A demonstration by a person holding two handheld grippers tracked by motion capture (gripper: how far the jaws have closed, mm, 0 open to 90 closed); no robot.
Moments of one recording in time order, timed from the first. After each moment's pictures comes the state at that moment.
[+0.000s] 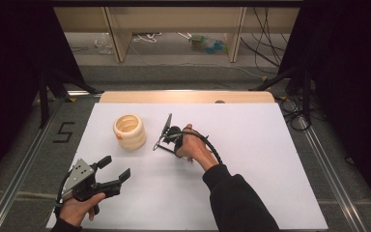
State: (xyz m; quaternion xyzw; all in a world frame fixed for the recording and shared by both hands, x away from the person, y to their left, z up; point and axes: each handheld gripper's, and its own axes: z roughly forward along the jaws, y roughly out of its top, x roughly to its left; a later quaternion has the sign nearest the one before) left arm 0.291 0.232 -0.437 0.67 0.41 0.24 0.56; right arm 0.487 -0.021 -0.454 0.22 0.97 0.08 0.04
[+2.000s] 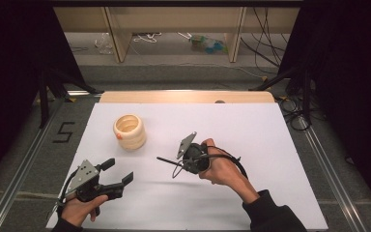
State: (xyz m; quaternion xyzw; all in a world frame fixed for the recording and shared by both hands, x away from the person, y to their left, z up) left arm 0.292 0.227 -0.443 0.70 0.39 0.22 0.55; right arm 0.386 -0.080 -0.400 0.10 0.97 0.21 0.09
